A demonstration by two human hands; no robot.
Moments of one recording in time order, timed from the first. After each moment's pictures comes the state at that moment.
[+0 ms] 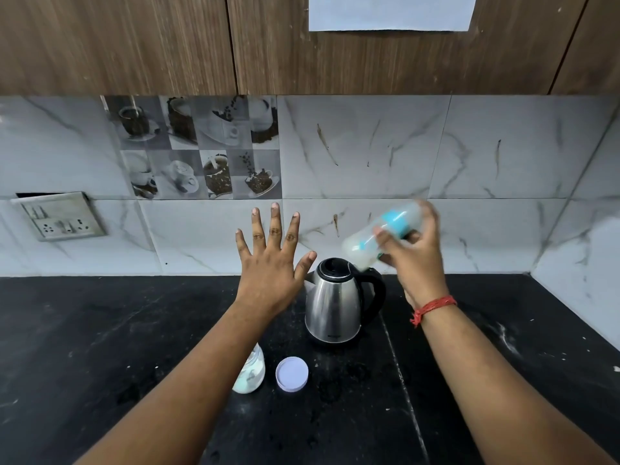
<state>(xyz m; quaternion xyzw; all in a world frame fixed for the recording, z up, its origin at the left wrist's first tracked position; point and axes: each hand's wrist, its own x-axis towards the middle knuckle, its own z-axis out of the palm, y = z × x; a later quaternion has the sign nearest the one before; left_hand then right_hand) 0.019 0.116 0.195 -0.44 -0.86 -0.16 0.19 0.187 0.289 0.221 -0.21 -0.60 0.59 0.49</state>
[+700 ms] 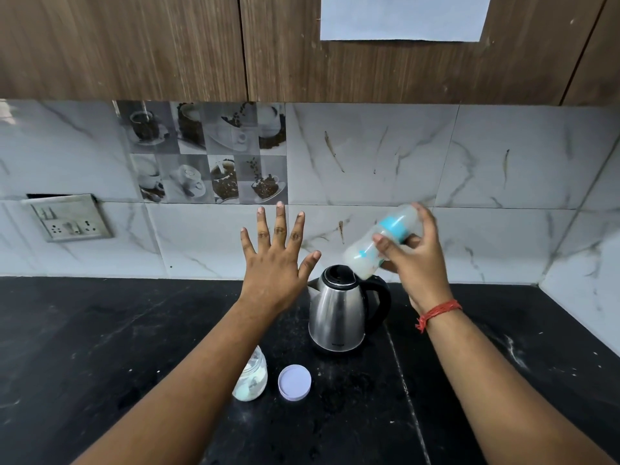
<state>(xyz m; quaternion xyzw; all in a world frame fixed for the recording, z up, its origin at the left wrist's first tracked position) 0.010 0.121 0.203 -0.43 -0.86 -0.16 0.21 0.180 0.290 0.226 -0.20 -0.60 0.60 0.49</state>
